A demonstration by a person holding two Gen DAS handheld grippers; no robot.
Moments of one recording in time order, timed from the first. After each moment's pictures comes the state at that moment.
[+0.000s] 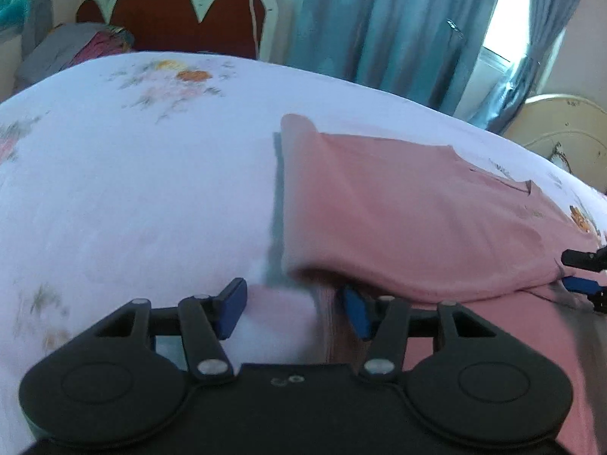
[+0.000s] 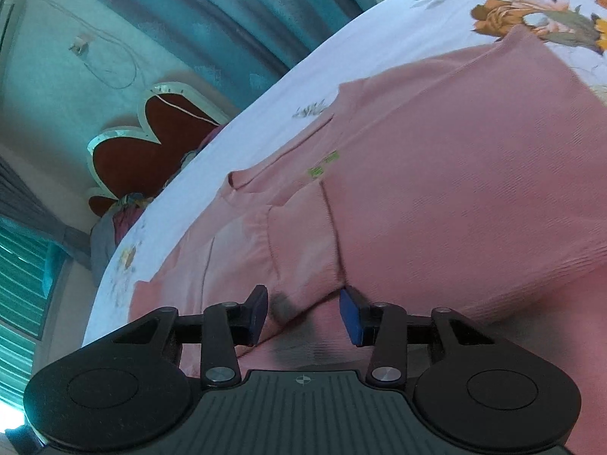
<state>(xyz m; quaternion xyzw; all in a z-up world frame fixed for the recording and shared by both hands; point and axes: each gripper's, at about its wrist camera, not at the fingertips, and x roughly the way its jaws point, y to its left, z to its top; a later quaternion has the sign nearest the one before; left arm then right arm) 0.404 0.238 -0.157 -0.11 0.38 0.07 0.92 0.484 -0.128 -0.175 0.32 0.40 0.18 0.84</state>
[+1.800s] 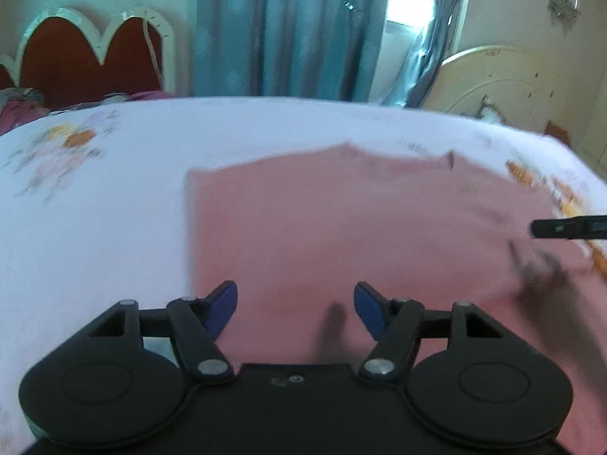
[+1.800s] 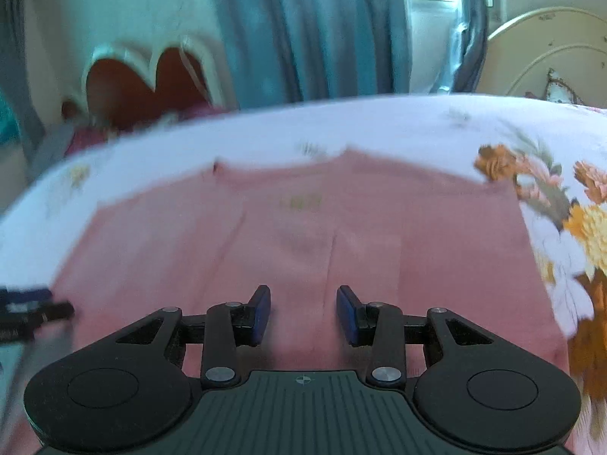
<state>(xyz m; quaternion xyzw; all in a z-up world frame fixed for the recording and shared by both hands) 0.443 0.179 -0.135 -0.03 0.35 -0.06 0.93 0.456 -0.119 -0.138 0.08 0.34 0.14 0.93</state>
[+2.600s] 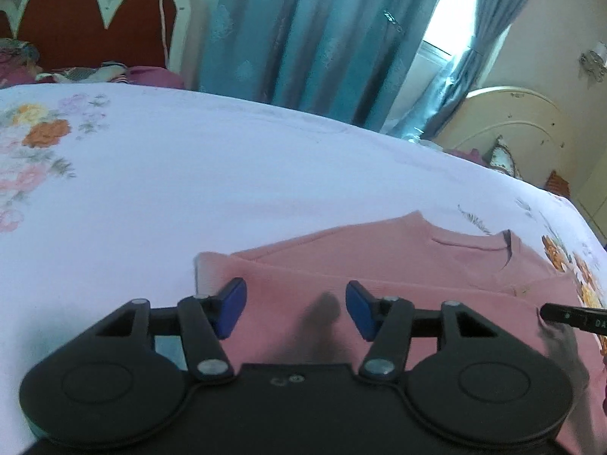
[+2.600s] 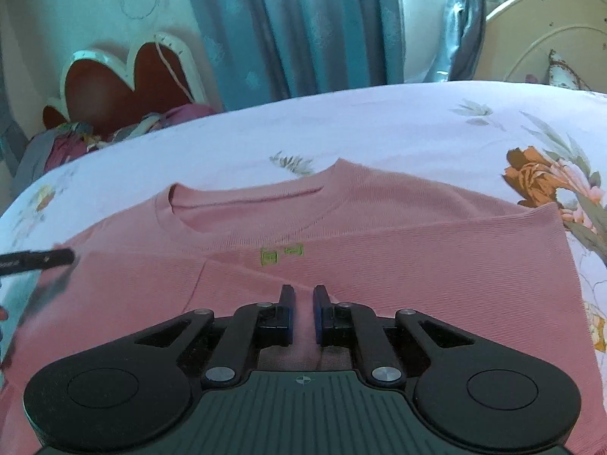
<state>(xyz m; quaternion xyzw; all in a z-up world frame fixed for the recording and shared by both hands) 0.556 0.242 -0.156 -0.11 0.36 -0.06 0.92 0.535 -0.104 -0.152 0.08 0.36 0.14 0.92</state>
